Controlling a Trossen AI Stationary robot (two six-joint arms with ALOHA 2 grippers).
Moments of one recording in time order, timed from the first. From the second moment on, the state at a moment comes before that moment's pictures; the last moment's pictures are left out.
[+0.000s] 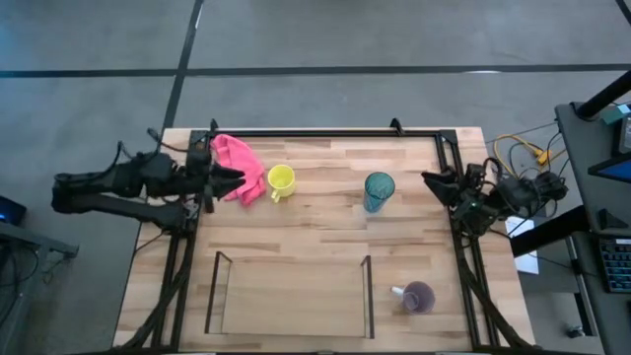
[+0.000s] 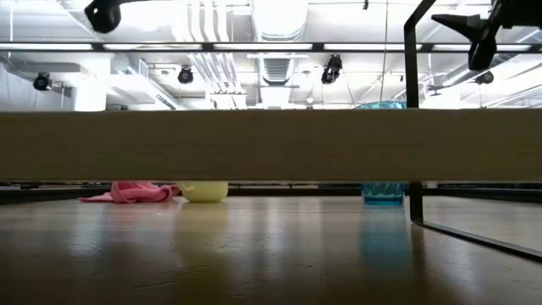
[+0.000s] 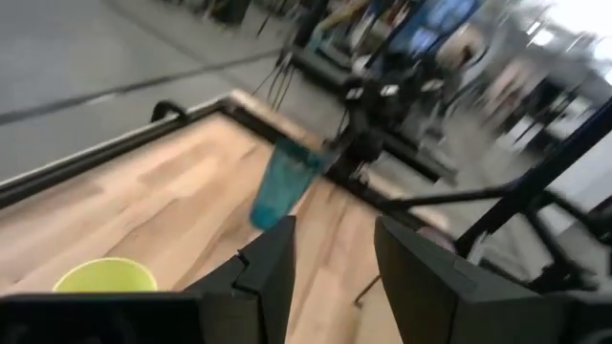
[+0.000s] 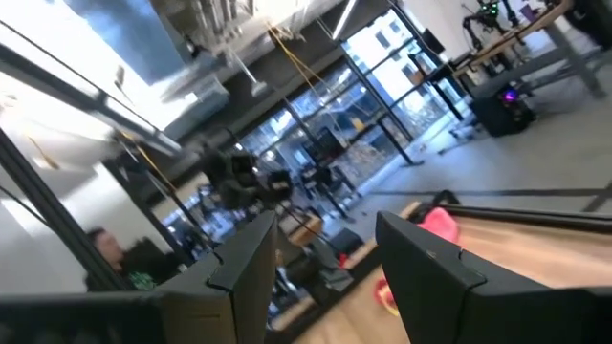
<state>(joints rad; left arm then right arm) -0.03 0.71 0.89 -0.47 -0.24 -0.54 0.39 0.09 0.26 0.17 0.70 0.45</state>
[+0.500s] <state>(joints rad) 0.04 1.26 1.09 -0.54 -0.24 -0.54 0.39 0.11 0.39 -0.06 0.71 0.45</state>
